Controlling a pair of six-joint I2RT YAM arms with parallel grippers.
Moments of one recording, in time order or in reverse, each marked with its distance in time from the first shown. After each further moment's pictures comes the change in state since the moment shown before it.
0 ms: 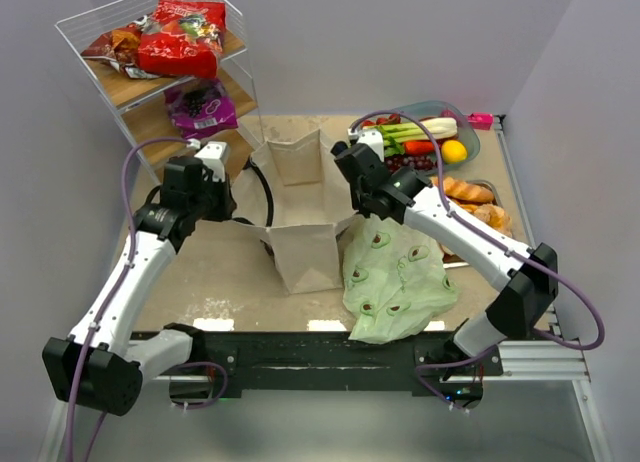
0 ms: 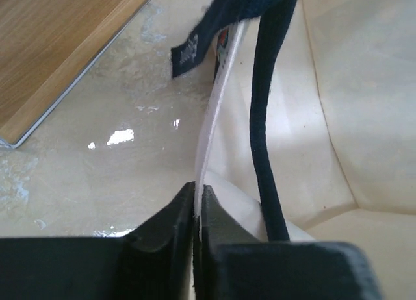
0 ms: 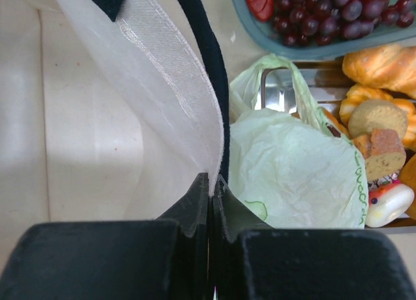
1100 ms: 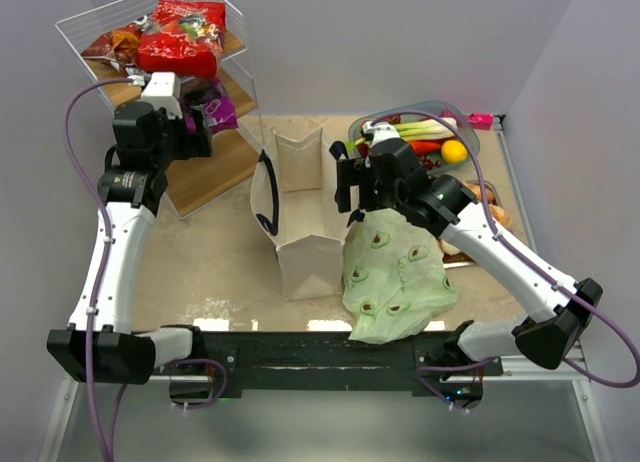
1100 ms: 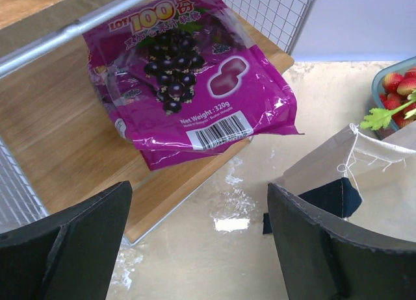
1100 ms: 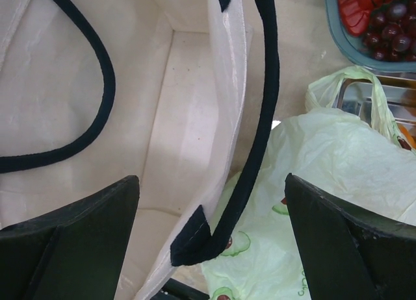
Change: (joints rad) left arm 0.186 0.138 0.377 0.117 -0.065 0.092; right arm -0.020 -0.208 -0.056 0.064 -0.323 -0.029
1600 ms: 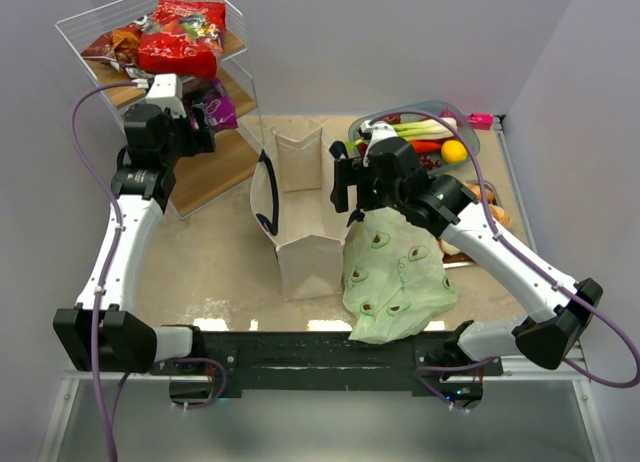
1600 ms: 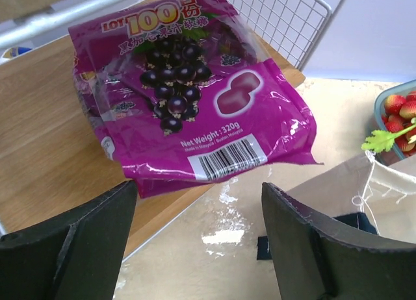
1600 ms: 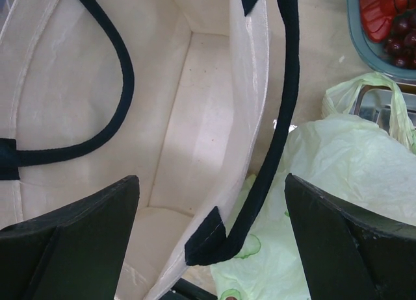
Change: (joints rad) left arm 0.010 0.048 -0.100 0.186 0.001 -0.059; right arm 0.000 -0.001 0.000 0.026 -0.051 -0.002
